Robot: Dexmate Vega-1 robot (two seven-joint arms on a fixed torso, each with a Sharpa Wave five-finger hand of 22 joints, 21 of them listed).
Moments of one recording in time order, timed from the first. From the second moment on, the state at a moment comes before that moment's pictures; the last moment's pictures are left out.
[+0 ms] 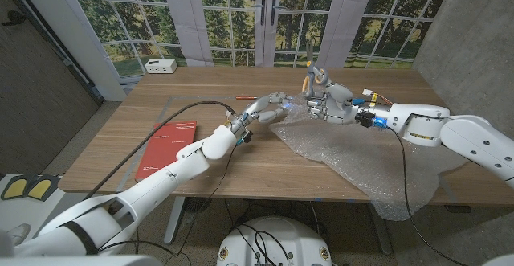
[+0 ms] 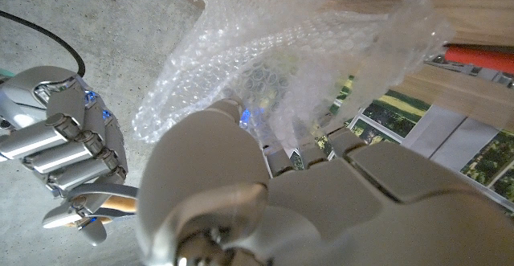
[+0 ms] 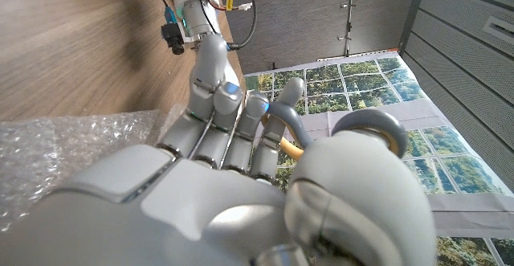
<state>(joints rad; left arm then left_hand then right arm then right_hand) 0.67 0.46 0.73 -1.25 0.25 -0.55 0.19 1.10 0.20 0.30 0.12 0.29 0.77 -0.13 0.32 0.32 0.39 -0.22 0.29 0.27 0.13 -0.04 0.21 0.18 0.17 0.05 0.20 0.17 -1.10 -1.02 -0.12 -2.12 1.39 -0.43 0.24 0.71 0.02 -0.32 0.13 0.28 0.66 0.00 1.01 0.89 0.68 -0.10 1.41 1.16 0.67 -0.06 1.54 1.23 0.75 -0.08 1.53 0.27</state>
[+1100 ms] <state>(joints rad) 0.53 0.34 0.81 -1.01 0.27 -0.64 0.25 1.09 0.19 0.33 0.11 0.26 0.78 -0.13 0.32 0.35 0.40 -0.21 0.29 0.27 0.15 -0.04 0.21 0.18 0.18 0.05 0.20 0.17 -1.13 -1.03 -0.11 -2.13 1.40 -0.43 0.25 0.72 0.02 -0.32 0.13 0.28 0.66 0.00 1.01 0.89 0.69 -0.09 1.40 1.17 0.67 -0.06 1.54 1.23 0.75 -0.08 1.53 0.26</state>
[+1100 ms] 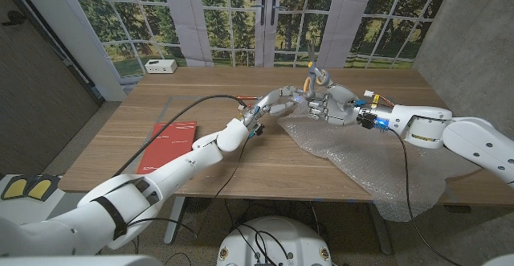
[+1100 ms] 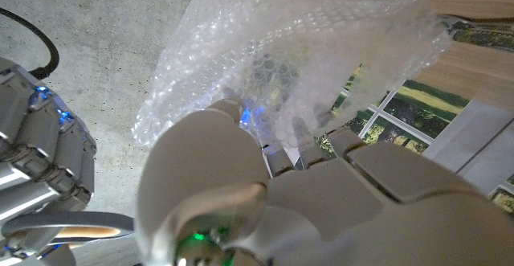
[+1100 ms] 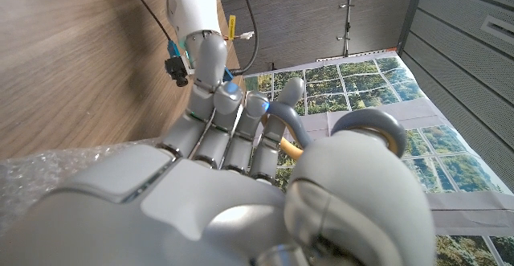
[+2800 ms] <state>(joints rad) 0.43 0.24 0.86 -0.85 0.26 -0.70 0.34 1.07 0.18 0.36 0.09 0.21 0.76 -0.14 0.31 0.36 0.42 -0.22 0.28 0.27 0.14 -0.04 0.19 0.18 0.18 0.05 0.20 0.17 -1.16 -1.03 -0.14 -2.18 1.40 -0.42 0.24 0.68 0.02 -0.33 0.14 0.28 0.71 0.04 0.87 0.70 0.69 -0.08 1.41 1.17 0.67 -0.06 1.54 1.23 0.75 -0.08 1.54 0.27</state>
